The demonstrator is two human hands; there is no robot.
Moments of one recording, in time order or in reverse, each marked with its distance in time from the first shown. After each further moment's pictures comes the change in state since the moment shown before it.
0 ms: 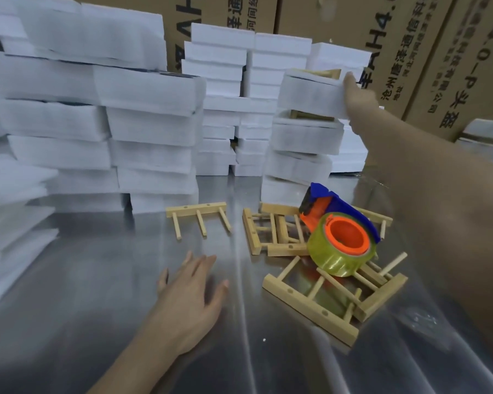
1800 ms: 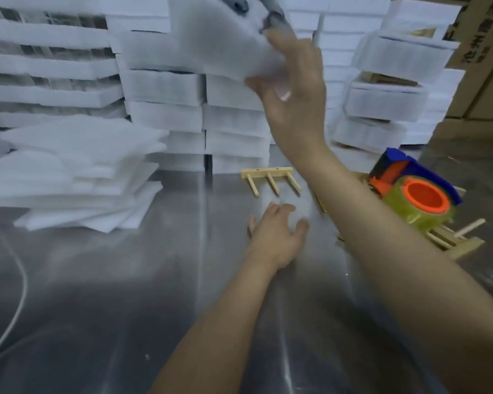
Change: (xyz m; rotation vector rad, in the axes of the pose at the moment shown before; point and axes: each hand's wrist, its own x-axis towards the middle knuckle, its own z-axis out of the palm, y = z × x) left_hand 0.002 0.005 -0.010 -0.313 0.067 -0.013; right_hand -0.305 -0.018 0.111 0.073 0.018 -1.086
